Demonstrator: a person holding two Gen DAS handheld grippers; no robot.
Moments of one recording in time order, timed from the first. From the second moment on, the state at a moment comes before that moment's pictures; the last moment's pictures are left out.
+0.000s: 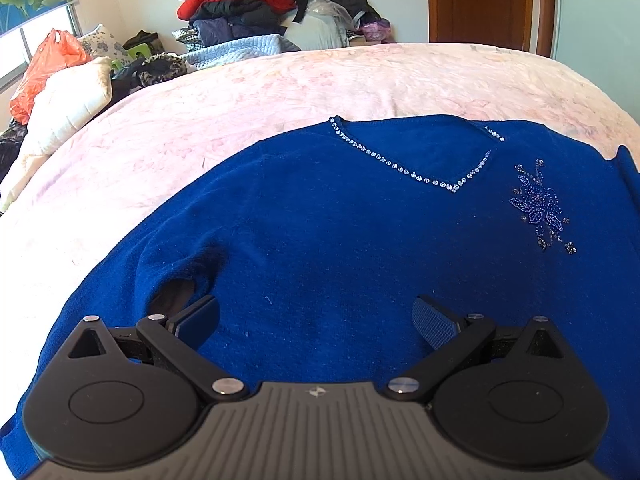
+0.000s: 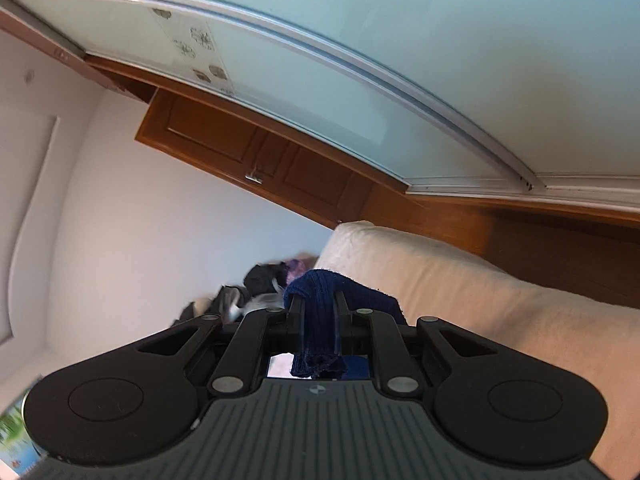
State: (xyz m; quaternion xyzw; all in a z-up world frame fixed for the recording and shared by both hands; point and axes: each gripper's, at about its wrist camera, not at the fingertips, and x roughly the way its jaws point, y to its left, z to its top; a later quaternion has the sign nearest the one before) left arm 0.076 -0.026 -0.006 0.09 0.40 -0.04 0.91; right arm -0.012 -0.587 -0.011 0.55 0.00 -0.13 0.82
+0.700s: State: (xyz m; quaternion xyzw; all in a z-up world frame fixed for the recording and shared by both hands) left arm 0.083 -0.006 -0.013 0.08 0.41 -0.03 0.91; right arm 0.133 -0.437 0.002 0.58 0.12 0.13 0.79
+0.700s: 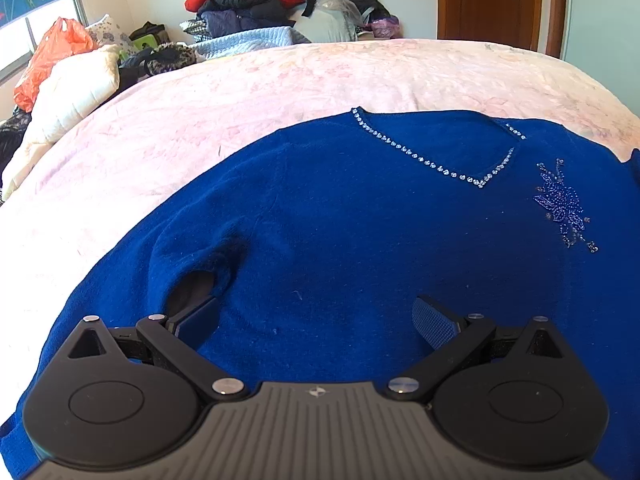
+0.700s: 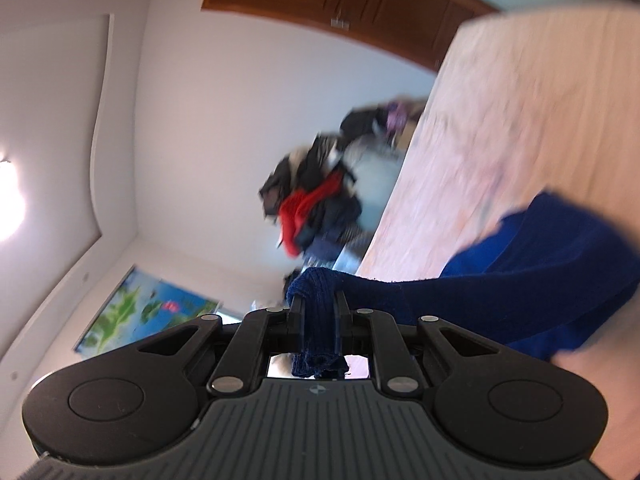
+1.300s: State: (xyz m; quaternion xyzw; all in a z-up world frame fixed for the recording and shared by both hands) left arm 0.082 0.027 -0.011 0.08 0.40 0.00 0.91; right arm 0.231 -0.280 -0.036 0.59 0.26 0.22 0.74
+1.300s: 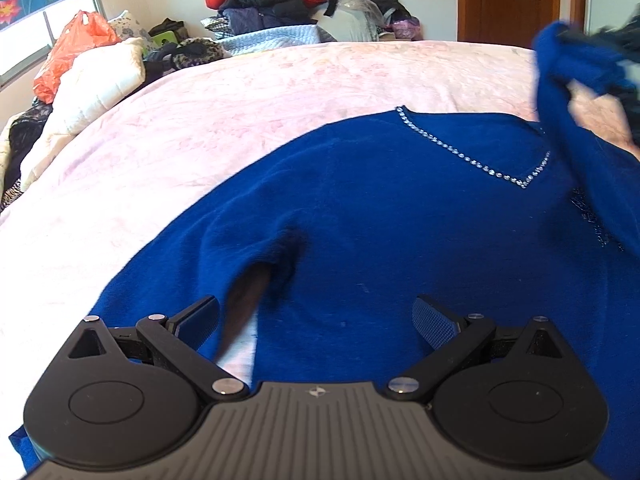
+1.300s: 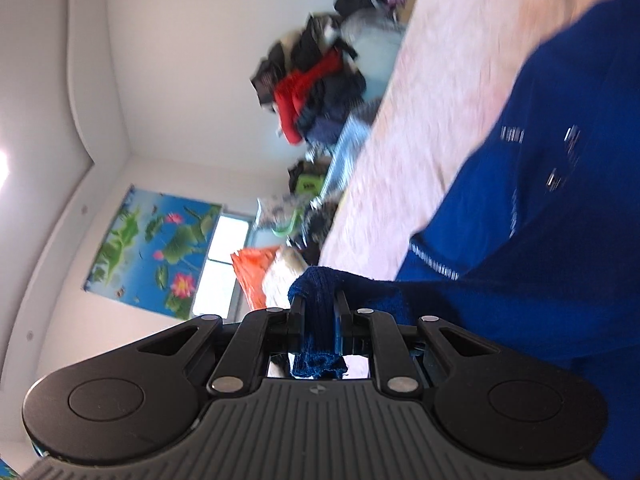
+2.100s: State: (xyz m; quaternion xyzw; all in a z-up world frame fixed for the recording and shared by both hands) left arm 0.076 0.053 -0.005 0.09 0.39 0.03 0.92; right arm 0.265 -0.186 -0.046 0.47 0.37 0.26 0.76
